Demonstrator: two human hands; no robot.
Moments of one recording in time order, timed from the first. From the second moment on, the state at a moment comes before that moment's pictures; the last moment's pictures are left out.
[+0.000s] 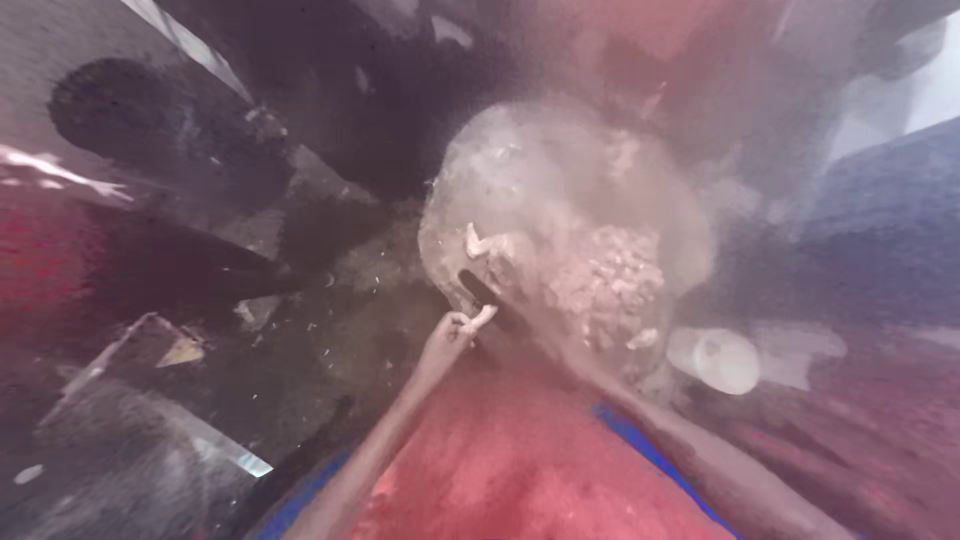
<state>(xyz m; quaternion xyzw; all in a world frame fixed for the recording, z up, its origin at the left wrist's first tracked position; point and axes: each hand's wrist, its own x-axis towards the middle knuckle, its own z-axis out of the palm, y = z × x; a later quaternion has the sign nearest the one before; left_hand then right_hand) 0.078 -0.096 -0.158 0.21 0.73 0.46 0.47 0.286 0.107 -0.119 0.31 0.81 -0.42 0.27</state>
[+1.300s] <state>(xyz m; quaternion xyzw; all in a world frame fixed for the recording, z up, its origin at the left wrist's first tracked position) 0.016 0.060 -0.015 0.50 0.78 0.13 0.35 0.297 0.061 -0.150 0.41 0.65 -0.64 0.05</state>
